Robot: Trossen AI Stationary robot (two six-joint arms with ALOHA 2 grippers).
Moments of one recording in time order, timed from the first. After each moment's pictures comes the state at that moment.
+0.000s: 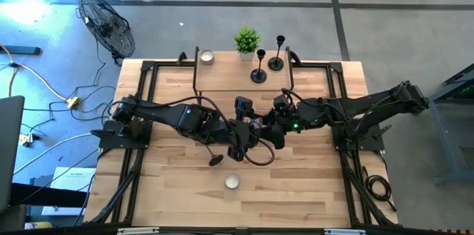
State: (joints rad) left arm -0.29 1.90 2.19 -0.99 -0.57 0.33; right arm 0.22 1.27 1.13 -0.09 0.15 0.80
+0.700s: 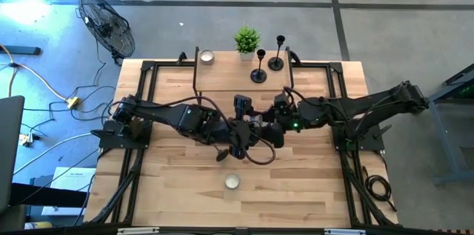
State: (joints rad) left arm -0.29 1.90 2.19 -0.99 -0.62 0.33; right arm 0.22 1.27 1.13 -0.06 0.18 0.78
